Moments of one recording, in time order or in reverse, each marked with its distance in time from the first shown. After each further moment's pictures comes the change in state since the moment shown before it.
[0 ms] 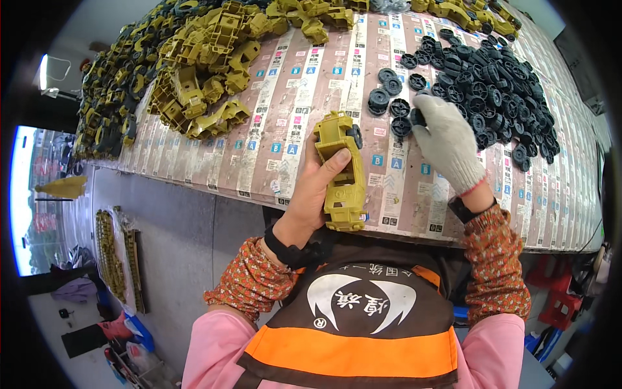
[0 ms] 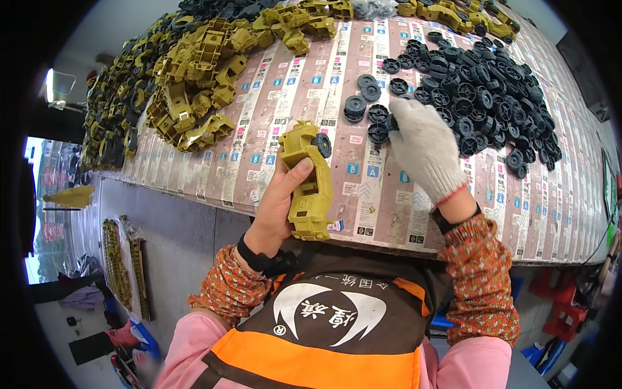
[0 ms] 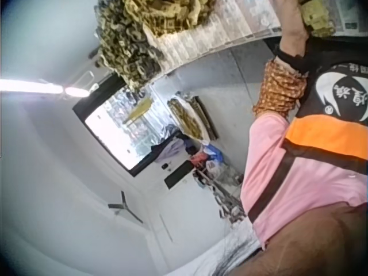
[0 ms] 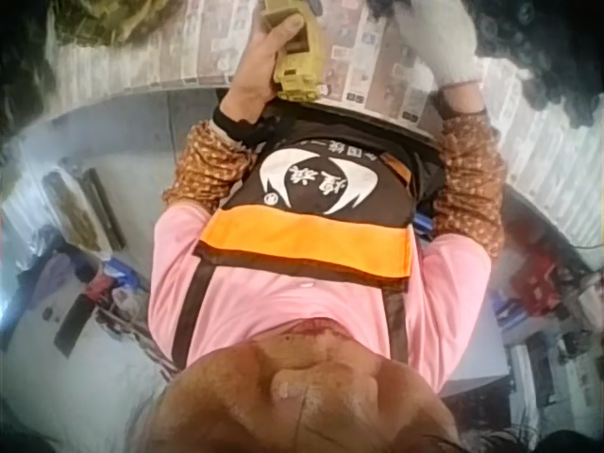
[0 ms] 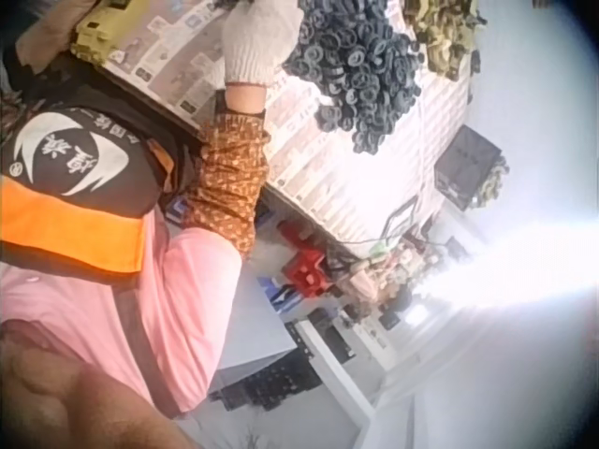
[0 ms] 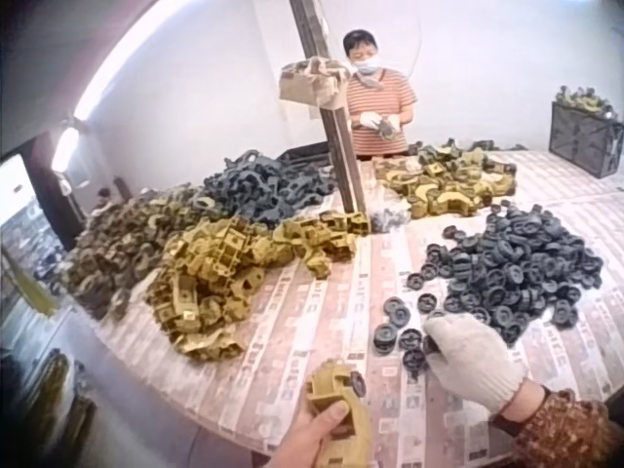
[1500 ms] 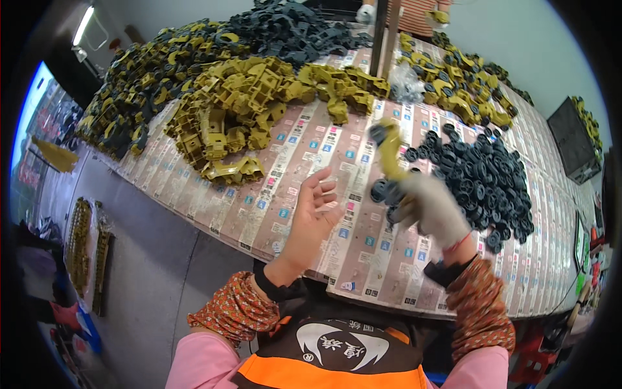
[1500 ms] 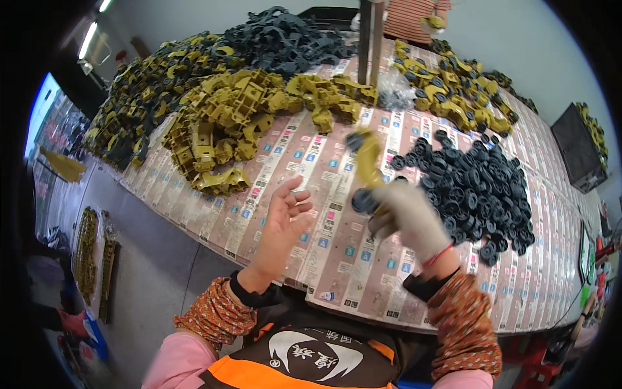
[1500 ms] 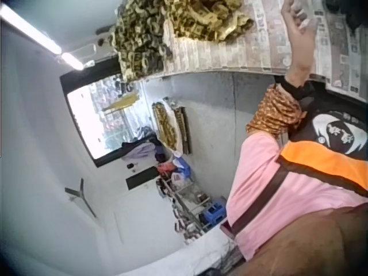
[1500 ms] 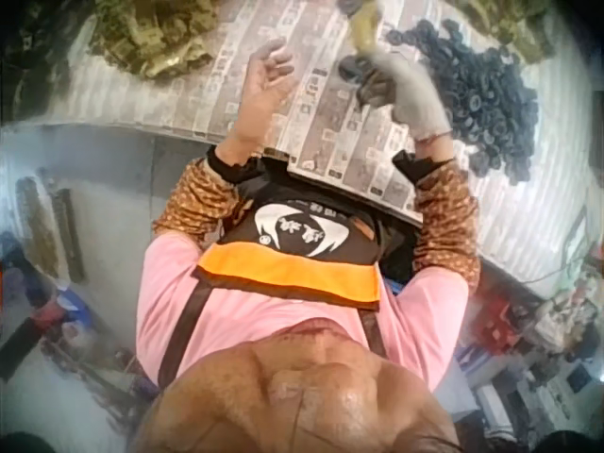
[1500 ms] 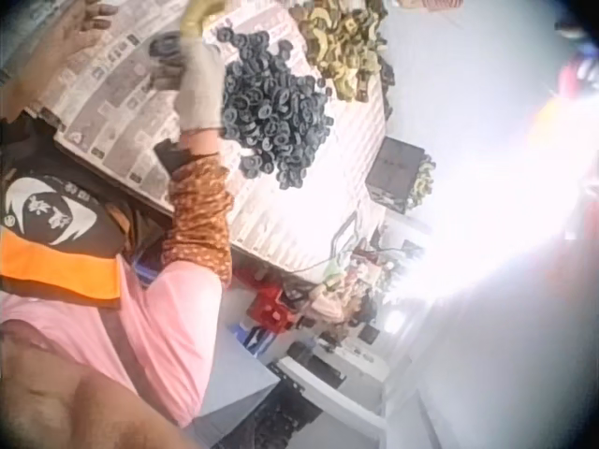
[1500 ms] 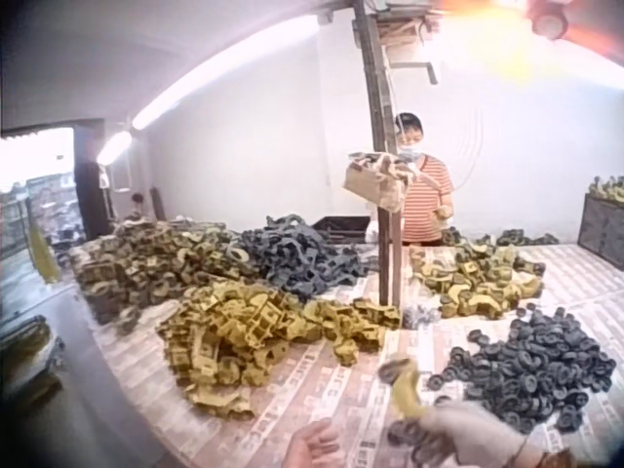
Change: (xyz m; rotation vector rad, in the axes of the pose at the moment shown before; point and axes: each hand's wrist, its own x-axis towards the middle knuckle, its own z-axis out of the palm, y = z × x) left_hand 0.028 0.041 0.004 0.443 0.065 0.382; right_hand 0.055 -0.021 -0.039 1.165 -0.402 0.554
